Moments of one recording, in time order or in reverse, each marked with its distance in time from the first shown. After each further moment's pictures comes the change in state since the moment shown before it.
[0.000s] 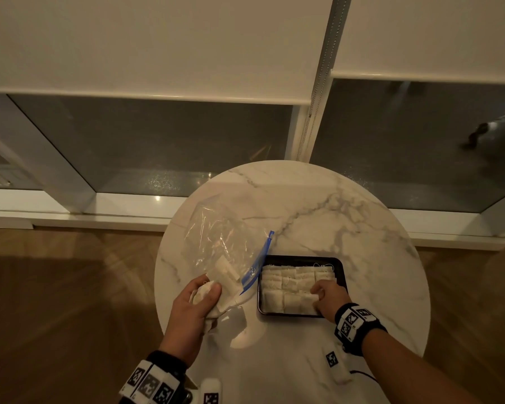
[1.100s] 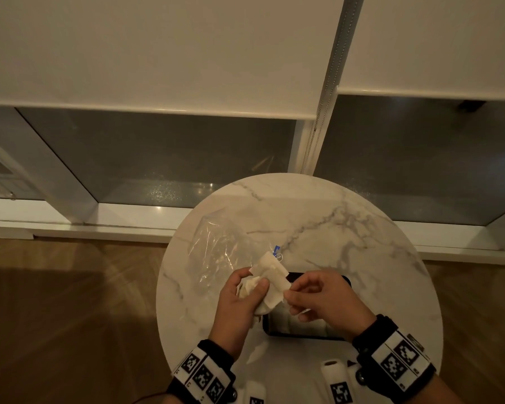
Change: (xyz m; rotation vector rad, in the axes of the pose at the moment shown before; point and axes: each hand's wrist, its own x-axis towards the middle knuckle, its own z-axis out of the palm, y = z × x) left_hand 0.026 0.005 0.072 0.015 -0.104 0.104; right_hand -0.107 -0.120 -0.074 0.750 -0.218 -0.266
